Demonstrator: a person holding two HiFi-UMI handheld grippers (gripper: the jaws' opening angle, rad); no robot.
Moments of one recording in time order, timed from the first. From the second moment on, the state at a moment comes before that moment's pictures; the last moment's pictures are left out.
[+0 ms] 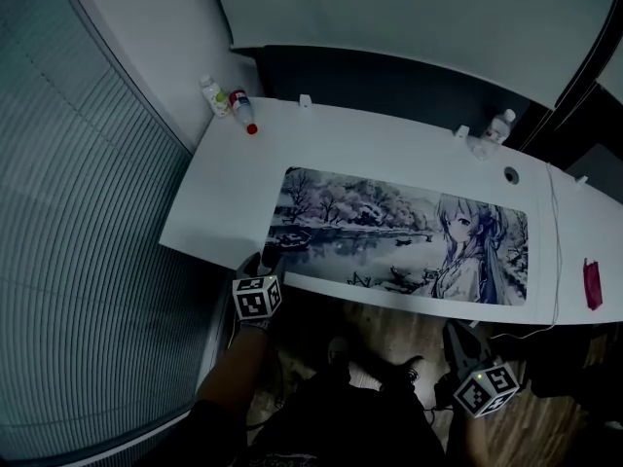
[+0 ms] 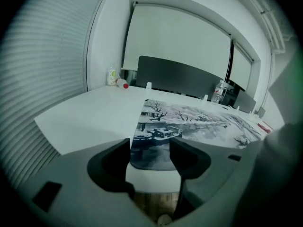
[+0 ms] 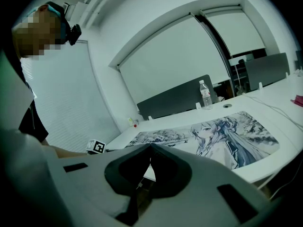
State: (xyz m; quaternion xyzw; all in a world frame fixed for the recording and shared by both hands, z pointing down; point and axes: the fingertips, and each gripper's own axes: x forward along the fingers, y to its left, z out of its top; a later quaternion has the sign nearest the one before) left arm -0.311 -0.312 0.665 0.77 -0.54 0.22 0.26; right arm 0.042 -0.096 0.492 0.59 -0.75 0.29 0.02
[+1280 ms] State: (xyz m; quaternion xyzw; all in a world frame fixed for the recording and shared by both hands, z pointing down) left arm -0.272 -0.310 0.643 0.80 -0.49 0.24 0.24; right arm 0.040 -0.106 0.505 0.60 -0.74 0.31 -0.02
